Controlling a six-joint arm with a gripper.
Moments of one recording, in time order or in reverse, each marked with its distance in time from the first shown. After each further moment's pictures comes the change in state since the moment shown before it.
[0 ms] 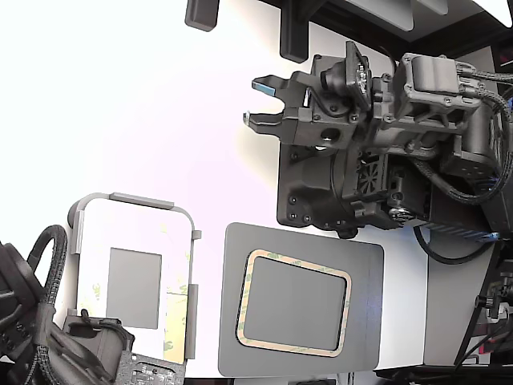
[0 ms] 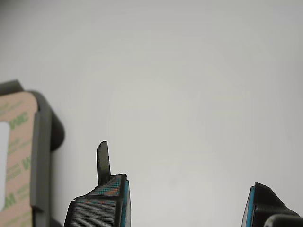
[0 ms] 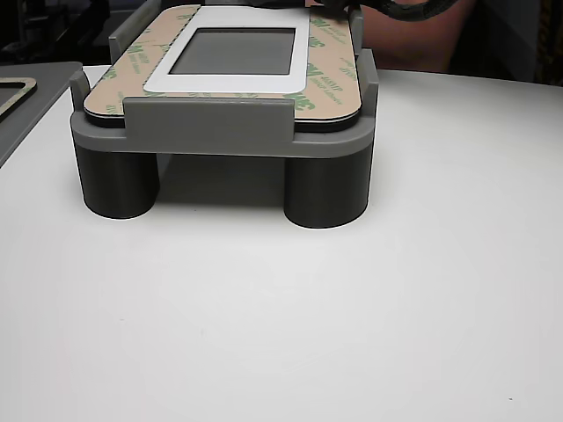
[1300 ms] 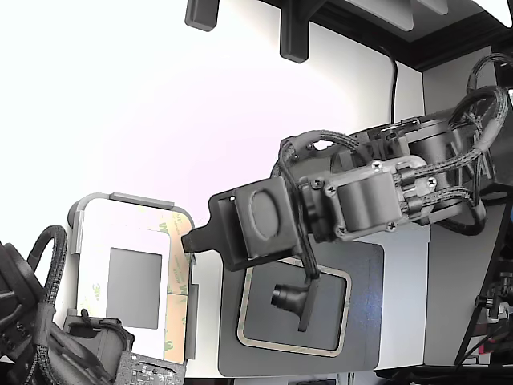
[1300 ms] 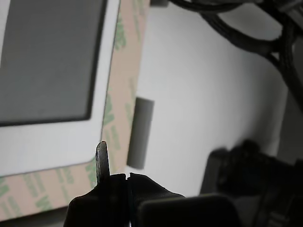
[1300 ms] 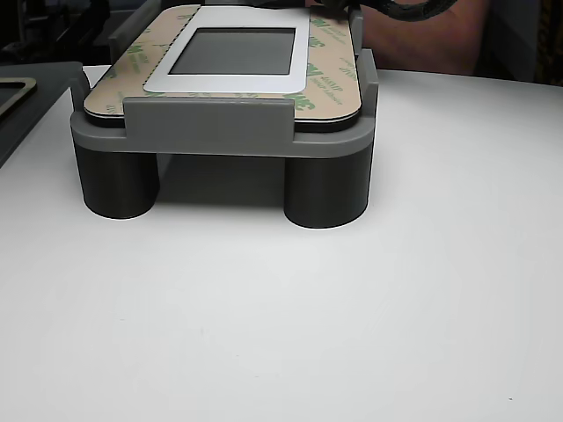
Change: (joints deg) arm 33.1 -40.2 -17.9 -14.0 6.3 -86.7
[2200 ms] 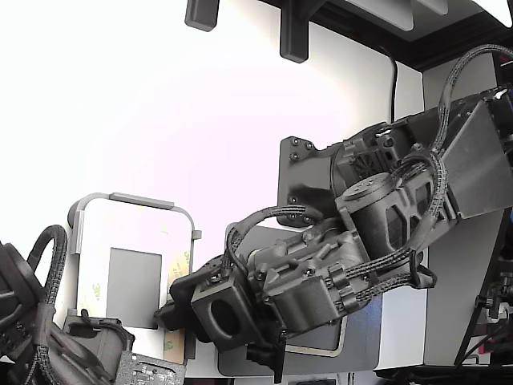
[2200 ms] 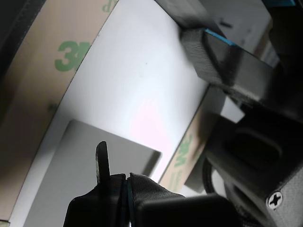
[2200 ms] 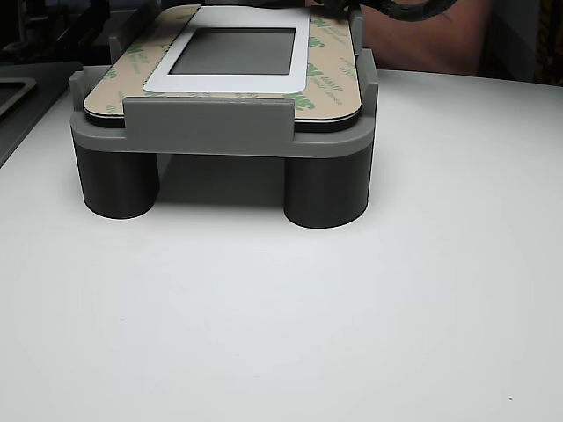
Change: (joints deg) arm 11.2 -20.0 -4.0 -12.5 -0.1 -11.9
